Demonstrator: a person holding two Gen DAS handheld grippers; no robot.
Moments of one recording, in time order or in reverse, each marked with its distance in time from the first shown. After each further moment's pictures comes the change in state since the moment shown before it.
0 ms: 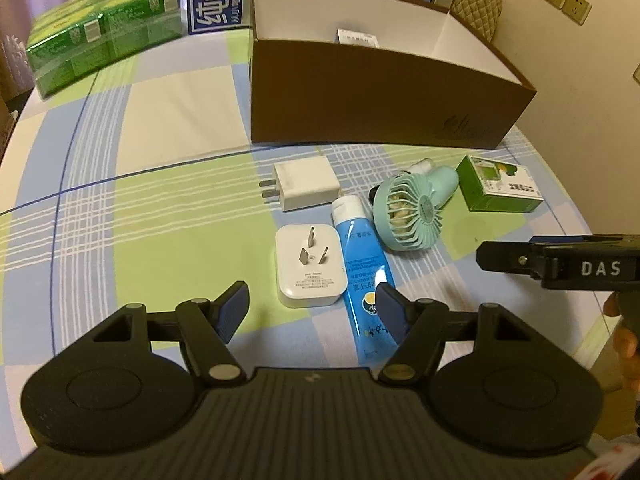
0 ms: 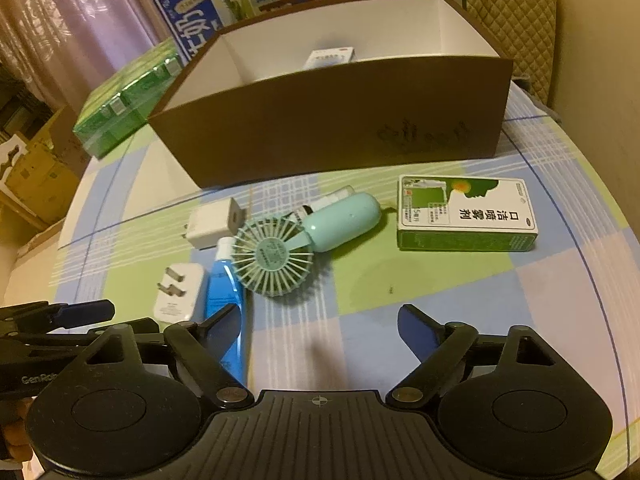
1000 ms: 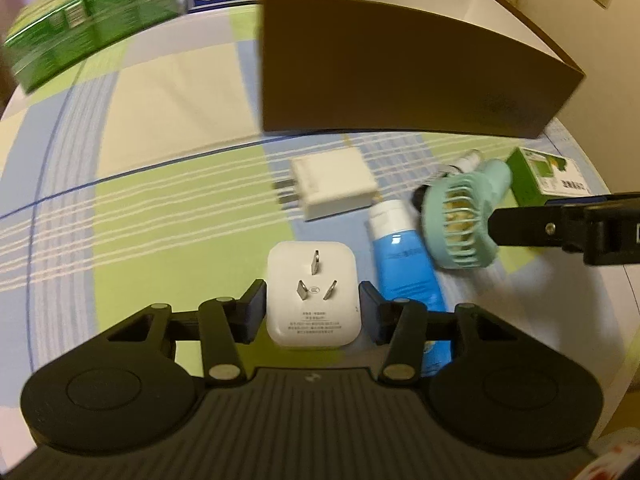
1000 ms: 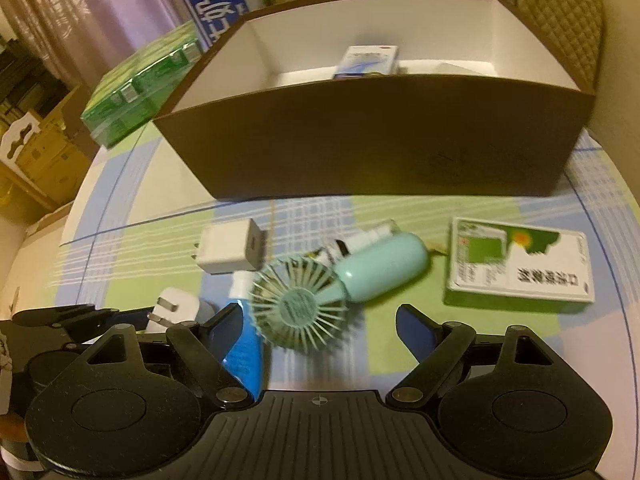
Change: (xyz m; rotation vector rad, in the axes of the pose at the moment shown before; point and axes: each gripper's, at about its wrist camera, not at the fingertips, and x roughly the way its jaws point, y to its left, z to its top) left arm 0.056 0.017 0.013 -0.001 0.038 0.045; right arm 0.041 0.022 0.041 -0.078 0.033 0.043
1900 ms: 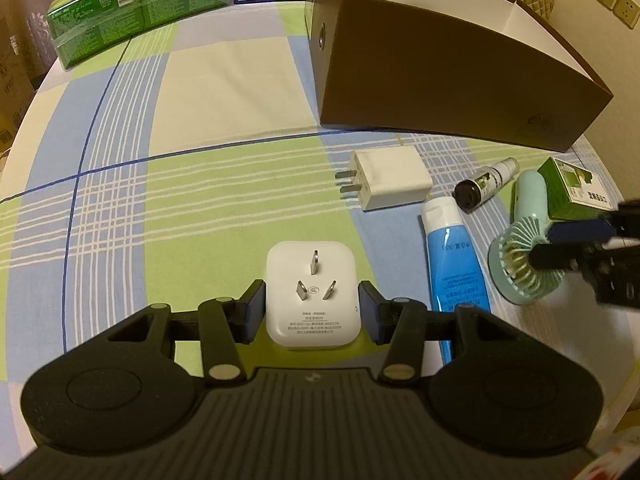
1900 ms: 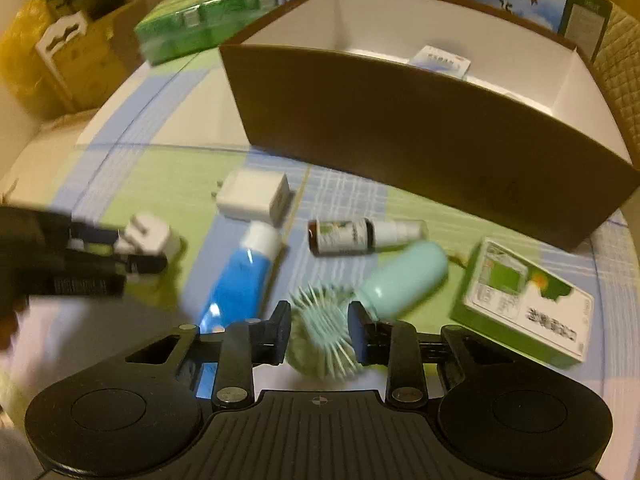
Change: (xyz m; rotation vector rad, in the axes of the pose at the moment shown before) left arm -0.009 0.025 -0.009 -0.056 0.000 0.045; right arm 0.006 0.017 -0.020 -0.322 0.063 -0.032
